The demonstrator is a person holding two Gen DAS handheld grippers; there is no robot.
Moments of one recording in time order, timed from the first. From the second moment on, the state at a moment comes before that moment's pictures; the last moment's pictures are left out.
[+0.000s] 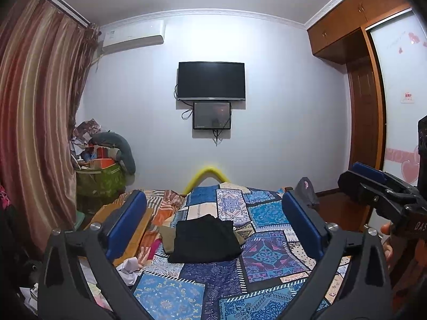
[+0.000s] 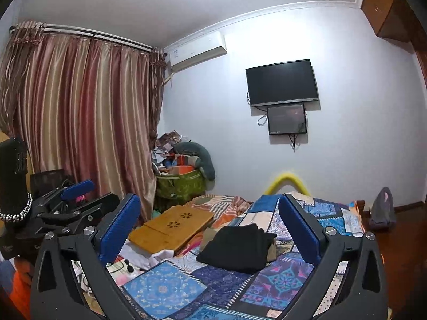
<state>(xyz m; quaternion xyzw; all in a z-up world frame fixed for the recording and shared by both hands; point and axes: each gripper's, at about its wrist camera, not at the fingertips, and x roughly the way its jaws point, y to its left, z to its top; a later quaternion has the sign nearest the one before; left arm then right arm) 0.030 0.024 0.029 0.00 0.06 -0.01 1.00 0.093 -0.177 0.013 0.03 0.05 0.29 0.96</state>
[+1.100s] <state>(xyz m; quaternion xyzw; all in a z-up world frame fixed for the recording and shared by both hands) 0.040 0.020 0.015 0.00 0.07 -0.02 1.00 0.092 -0.178 0.006 0.02 0.07 0.29 0.96</state>
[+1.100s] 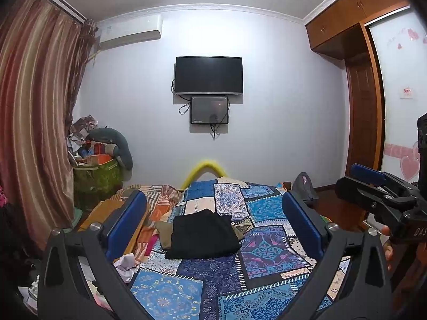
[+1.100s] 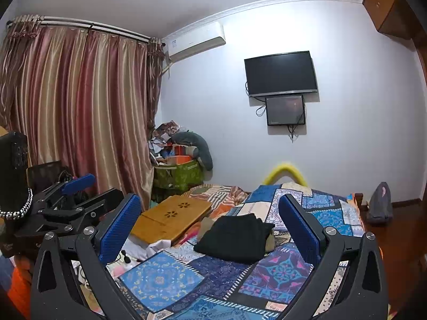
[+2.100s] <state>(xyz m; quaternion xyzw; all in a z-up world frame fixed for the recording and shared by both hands) 0.043 0.011 0.017 -0.01 0.07 -0.04 1.00 0.087 -0.179 0.008 0.01 0.07 0.28 0.96</state>
